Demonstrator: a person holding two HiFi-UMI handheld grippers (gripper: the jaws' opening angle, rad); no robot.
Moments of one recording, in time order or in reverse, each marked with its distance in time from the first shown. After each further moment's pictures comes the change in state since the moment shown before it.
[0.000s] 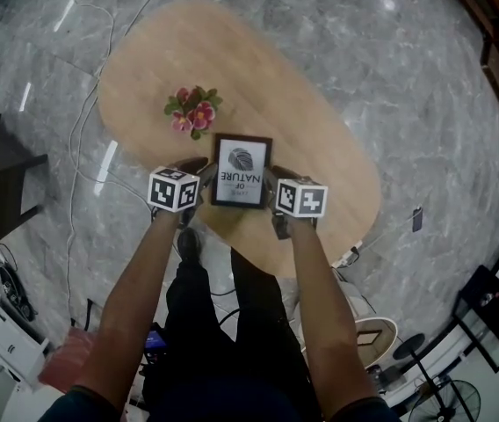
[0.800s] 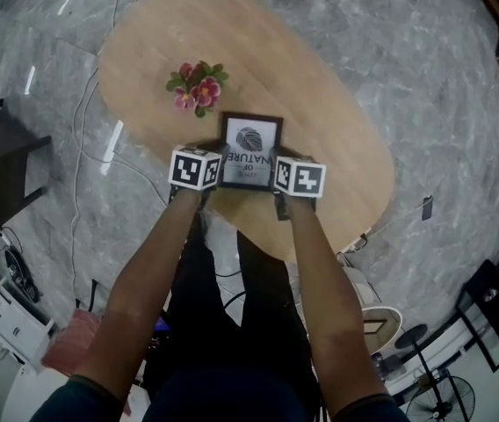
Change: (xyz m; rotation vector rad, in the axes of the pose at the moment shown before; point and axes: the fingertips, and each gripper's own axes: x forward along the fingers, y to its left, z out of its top) left arm 0.031 0.003 -0.022 -0.023 0.103 0.121; right arm 0.024 -0.013 -0.013 -0.010 0.053 -0.123
